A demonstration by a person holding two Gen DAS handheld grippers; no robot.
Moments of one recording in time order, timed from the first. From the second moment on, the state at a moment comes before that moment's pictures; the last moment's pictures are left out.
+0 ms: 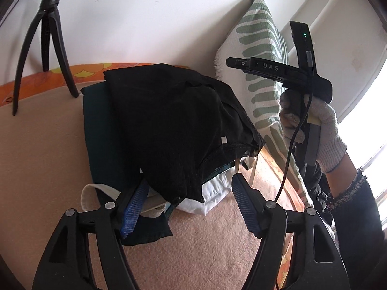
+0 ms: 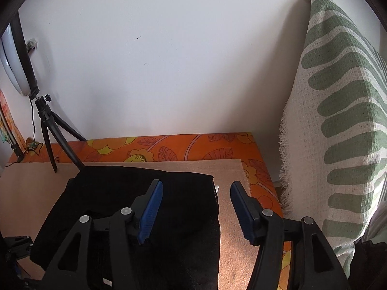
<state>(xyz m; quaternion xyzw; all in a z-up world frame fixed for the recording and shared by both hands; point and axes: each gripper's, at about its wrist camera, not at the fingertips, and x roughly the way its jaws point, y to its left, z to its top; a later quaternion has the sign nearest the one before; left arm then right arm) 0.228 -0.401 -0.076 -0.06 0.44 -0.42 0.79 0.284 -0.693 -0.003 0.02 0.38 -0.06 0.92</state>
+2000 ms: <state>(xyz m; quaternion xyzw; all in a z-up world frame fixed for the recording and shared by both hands) 0.014 -0.228 0.014 0.08 0.26 -0.32 0.91 -0.024 -0.453 0.046 0.04 0.27 -0.14 0.95</state>
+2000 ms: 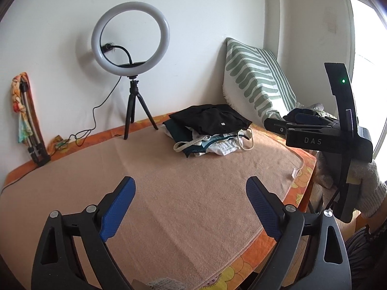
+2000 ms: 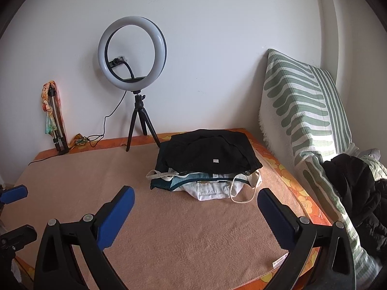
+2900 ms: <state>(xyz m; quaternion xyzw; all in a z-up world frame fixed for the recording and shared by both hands) 0.001 -0.225 -0.006 0.12 0.27 -0.30 0.91 -0.015 -0.464 0.008 0.07 0.28 -0.18 0.94</state>
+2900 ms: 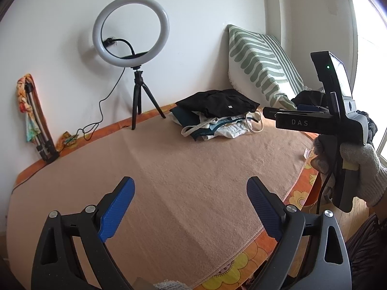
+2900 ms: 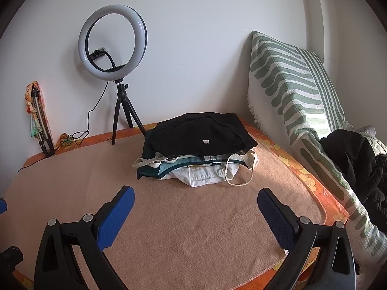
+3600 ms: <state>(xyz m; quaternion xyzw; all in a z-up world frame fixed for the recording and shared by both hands) -0.004 -0.225 -0.007 0.12 0.26 -0.31 0.91 -0.015 -0.466 0.007 0.08 0.28 -0.18 0.94</state>
